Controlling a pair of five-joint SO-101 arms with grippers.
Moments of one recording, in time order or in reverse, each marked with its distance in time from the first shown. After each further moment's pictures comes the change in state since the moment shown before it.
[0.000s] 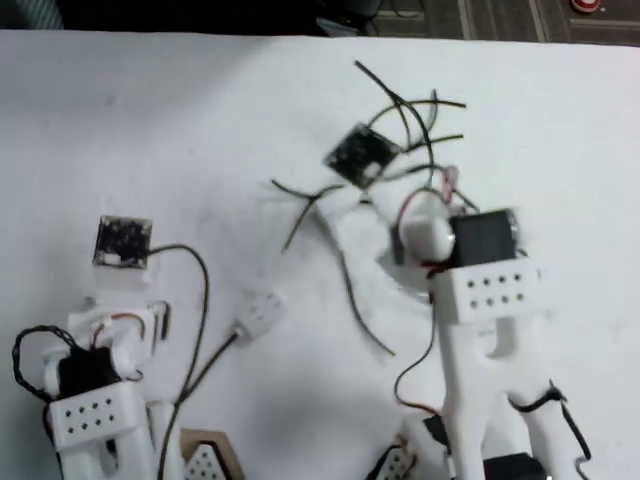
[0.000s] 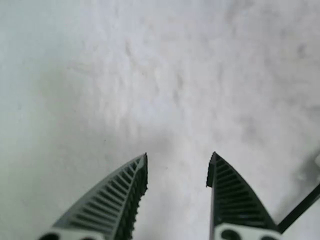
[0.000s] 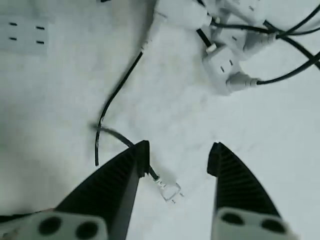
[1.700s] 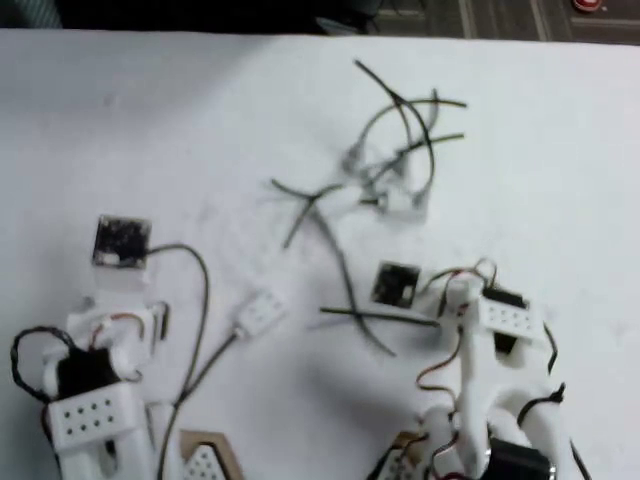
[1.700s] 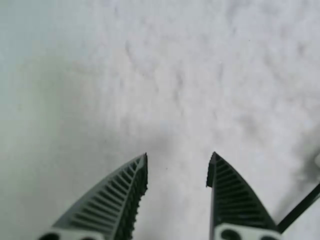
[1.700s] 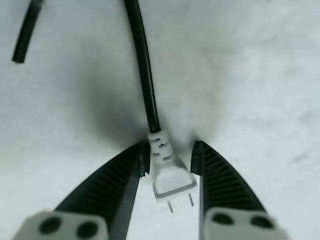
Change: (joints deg) left arm 0.0 0.0 0.0 0.0 0.0; right arm 25.6 5.0 53.3 -46.9 49.5
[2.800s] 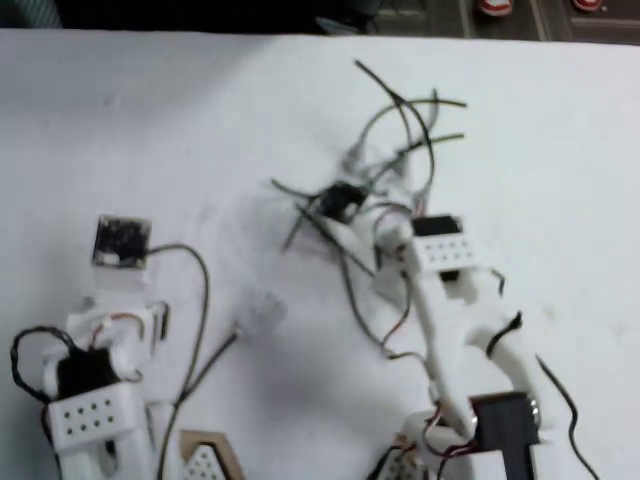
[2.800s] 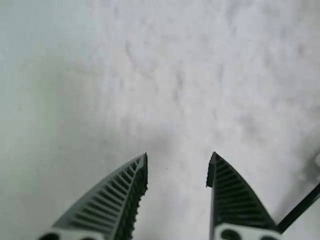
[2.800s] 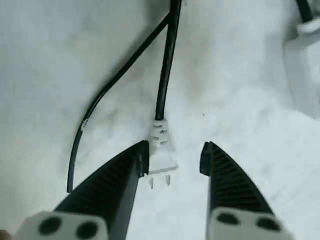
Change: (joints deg) left arm 0.0 0.0 0.0 0.0 0.0; right arm -22.7 13.2 -27.8 18.1 -38.8
